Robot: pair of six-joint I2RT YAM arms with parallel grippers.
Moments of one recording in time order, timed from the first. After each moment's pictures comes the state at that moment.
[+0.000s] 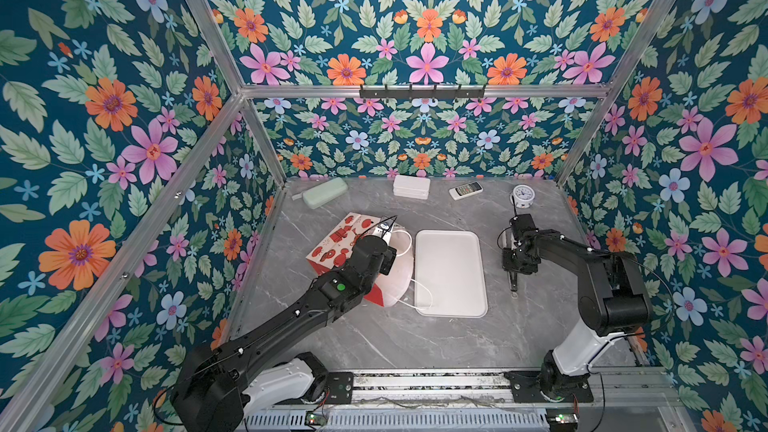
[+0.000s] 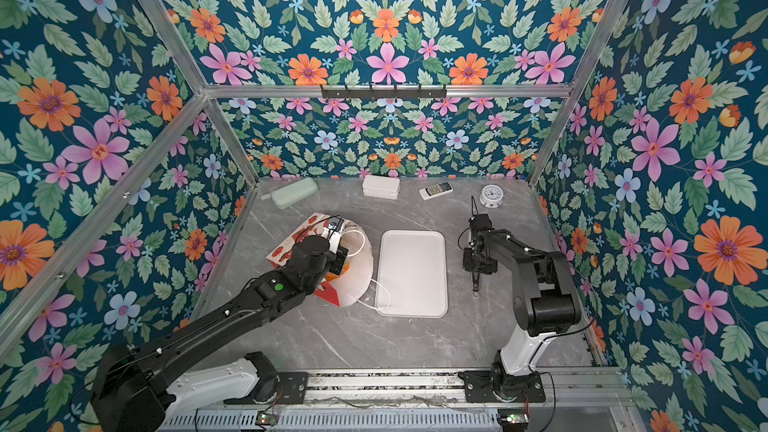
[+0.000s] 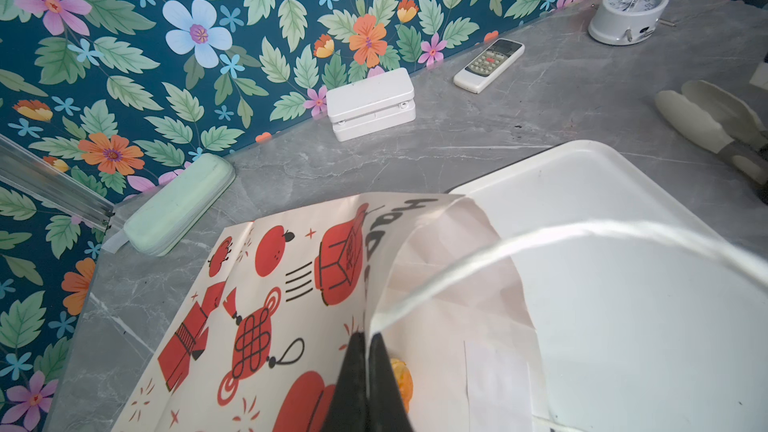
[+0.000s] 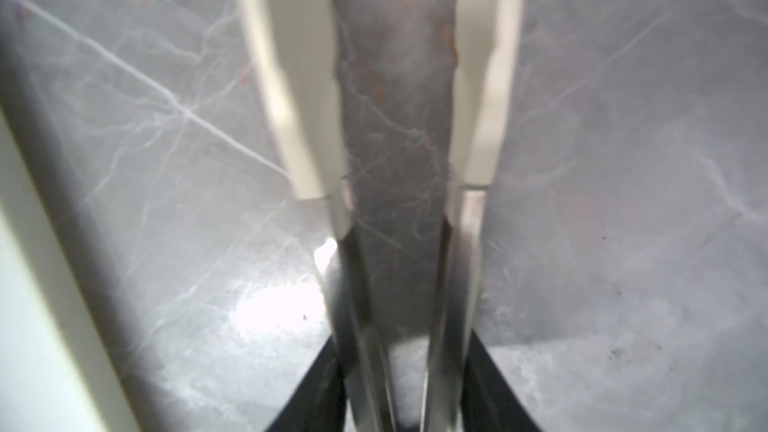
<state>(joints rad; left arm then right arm) -0.78 1.10 0.78 -0.15 -0.45 0.01 0.09 1.72 0.98 -0.59 0.06 0.26</state>
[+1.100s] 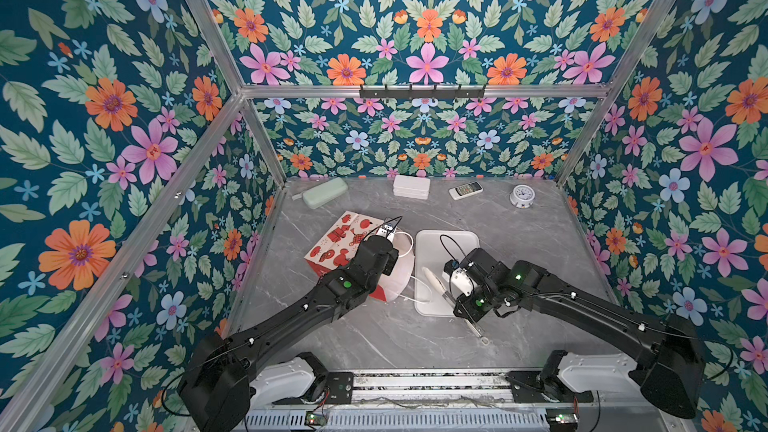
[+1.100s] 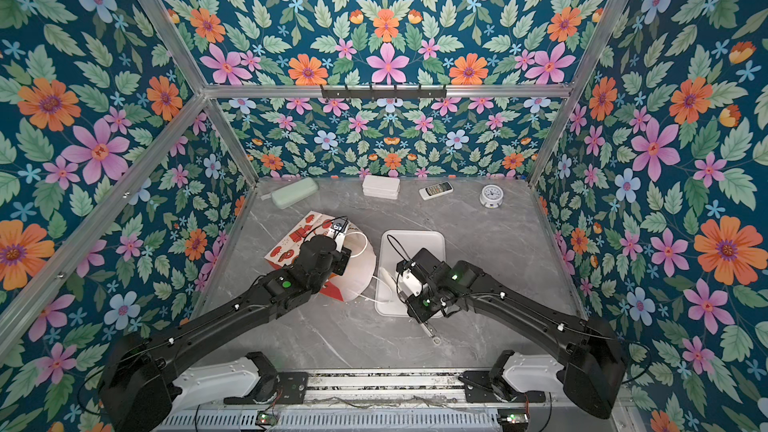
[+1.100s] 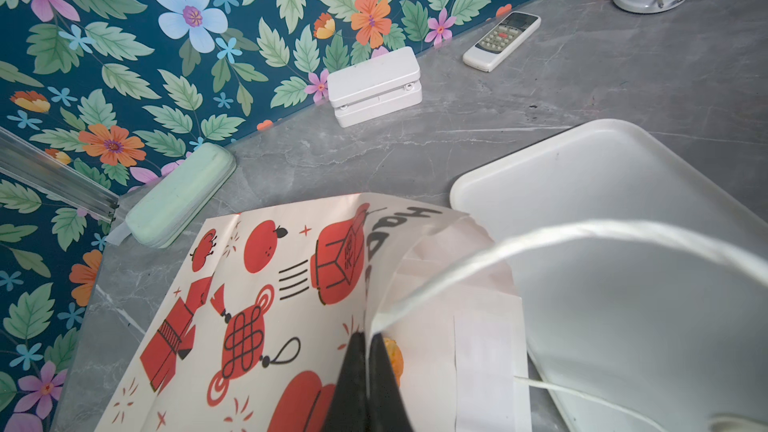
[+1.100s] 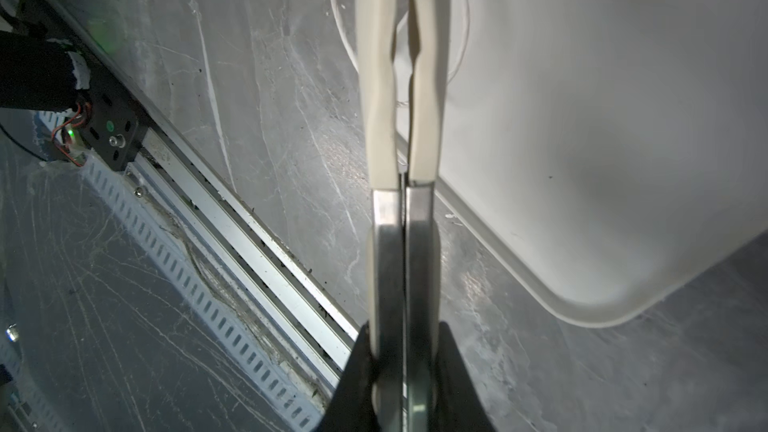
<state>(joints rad) -0.78 1.16 0.77 -0.14 -0.49 0.01 0.86 1.29 0.96 -0.87 -0.26 0.22</state>
